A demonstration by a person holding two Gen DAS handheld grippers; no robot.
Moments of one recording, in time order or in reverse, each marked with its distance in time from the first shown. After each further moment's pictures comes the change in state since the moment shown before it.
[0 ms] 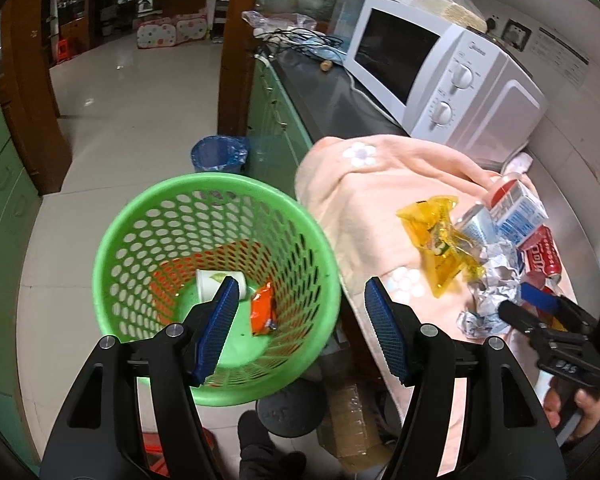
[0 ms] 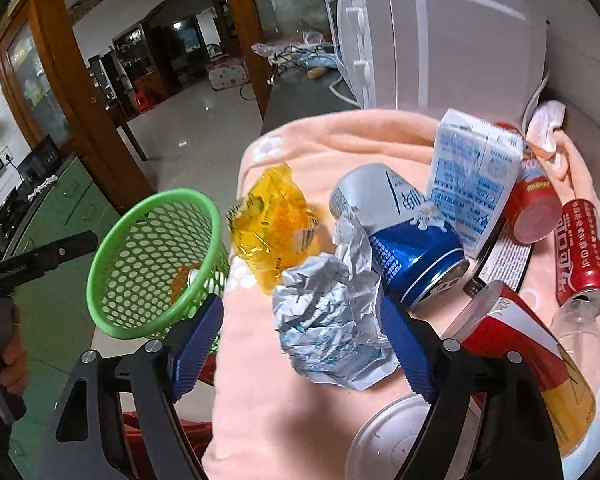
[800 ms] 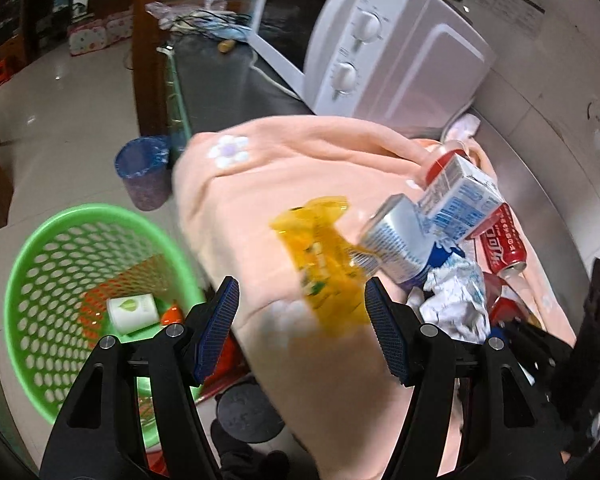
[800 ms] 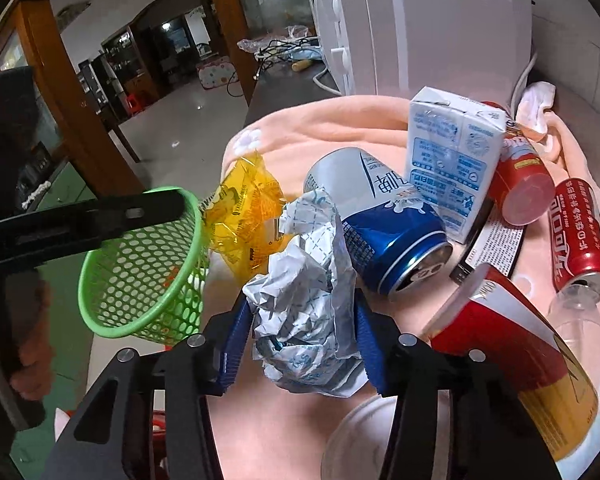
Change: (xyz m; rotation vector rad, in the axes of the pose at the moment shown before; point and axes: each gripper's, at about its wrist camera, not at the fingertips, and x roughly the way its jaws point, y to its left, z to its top) left arm 0.063 -0.110 0.029 0.139 0.091 -0.174; right arm -0.008 -0.020 -0.008 0.047 -0.006 0.005
